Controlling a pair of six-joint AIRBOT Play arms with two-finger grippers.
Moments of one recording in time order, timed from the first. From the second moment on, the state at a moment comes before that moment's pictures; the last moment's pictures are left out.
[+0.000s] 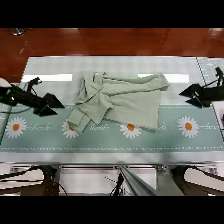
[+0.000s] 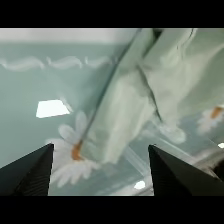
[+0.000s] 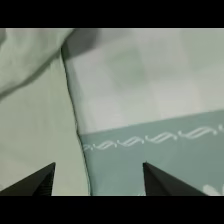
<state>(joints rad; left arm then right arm) 0.31 -1.44 0.97 0.91 -1.39 -1.26 -0.50 -1.35 1.00 -0.91 1.19 1.29</state>
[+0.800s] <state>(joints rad) 0.08 -1.41 0.73 0.70 -1.15 -1.11 -0.45 -1.21 0.70 -0.87 1.22 1.21</state>
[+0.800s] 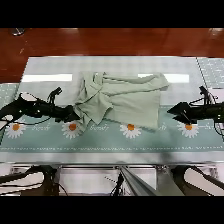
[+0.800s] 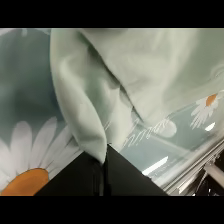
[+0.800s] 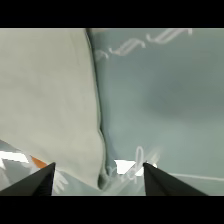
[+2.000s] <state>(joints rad) 0.08 -1.35 0.96 0.56 -1.16 -1.10 -0.01 -1.47 1.24 -0.82 1.21 1.35</state>
